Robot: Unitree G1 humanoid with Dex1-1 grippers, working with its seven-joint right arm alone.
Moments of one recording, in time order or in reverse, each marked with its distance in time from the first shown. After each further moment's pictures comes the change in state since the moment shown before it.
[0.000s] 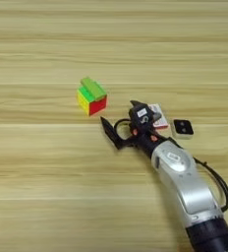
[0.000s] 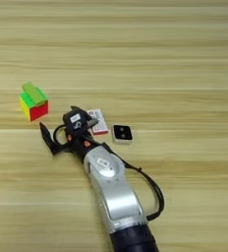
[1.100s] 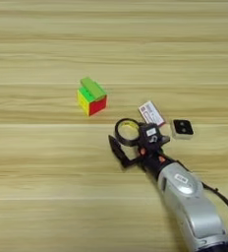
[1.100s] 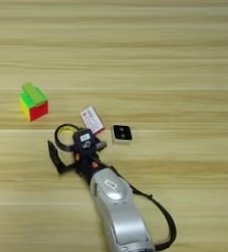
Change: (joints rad) arm 0.097 0.014 -0.014 0.016 0.035 0.016 -0.020
